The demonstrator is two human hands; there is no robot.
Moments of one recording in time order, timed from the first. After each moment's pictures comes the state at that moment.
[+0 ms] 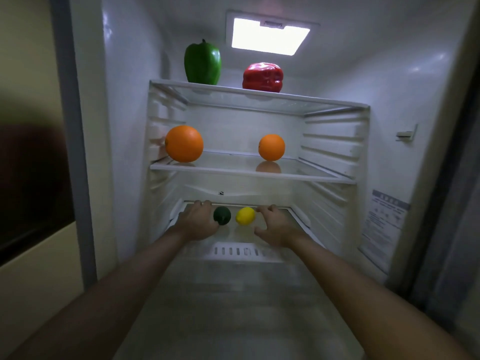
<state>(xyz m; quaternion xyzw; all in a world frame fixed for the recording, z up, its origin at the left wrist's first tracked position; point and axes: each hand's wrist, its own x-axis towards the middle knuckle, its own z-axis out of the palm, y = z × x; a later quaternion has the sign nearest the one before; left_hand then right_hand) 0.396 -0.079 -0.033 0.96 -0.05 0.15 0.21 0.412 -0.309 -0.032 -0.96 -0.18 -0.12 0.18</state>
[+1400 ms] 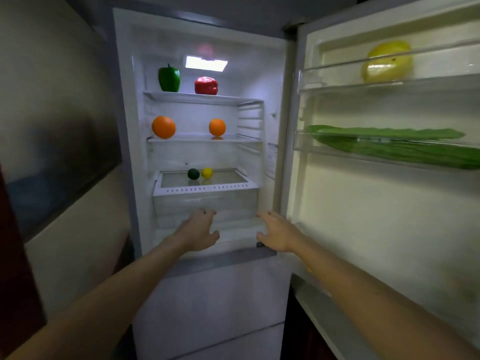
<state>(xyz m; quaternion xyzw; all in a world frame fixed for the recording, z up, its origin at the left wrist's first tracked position) 0.051 -0.138 -0.067 0.96 -0.21 0.11 0.16 0.014 -0.370 -0.065 -0.98 -0.06 -0.09 0.15</state>
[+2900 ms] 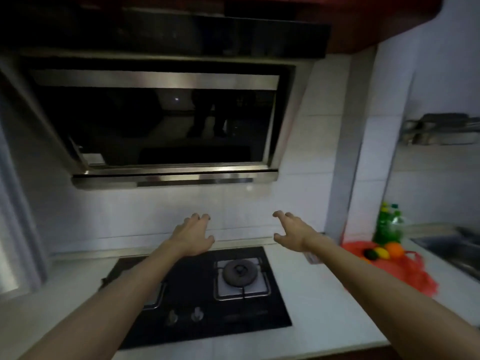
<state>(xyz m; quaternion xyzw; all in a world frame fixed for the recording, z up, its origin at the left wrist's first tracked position) -0.569 -0.635 -0.083 0.64 -0.76 -0.02 0.11 -0.851 -0.648 -0.085 -0.78 0.61 -0.14 0.07</state>
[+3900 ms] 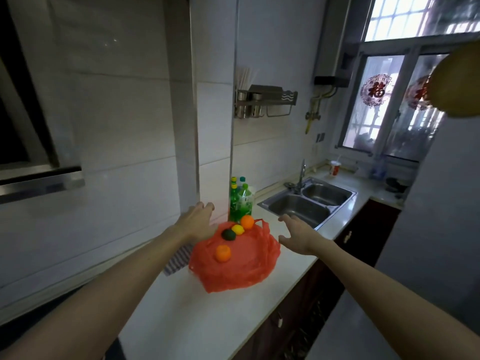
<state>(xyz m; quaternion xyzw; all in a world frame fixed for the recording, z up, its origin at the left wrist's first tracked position) -1.038 -0.828 -0.128 0.35 -0.93 -0.09 0.08 -1.260 -0.642 -0.141 -0.53 0.84 -0.12 0.06</state>
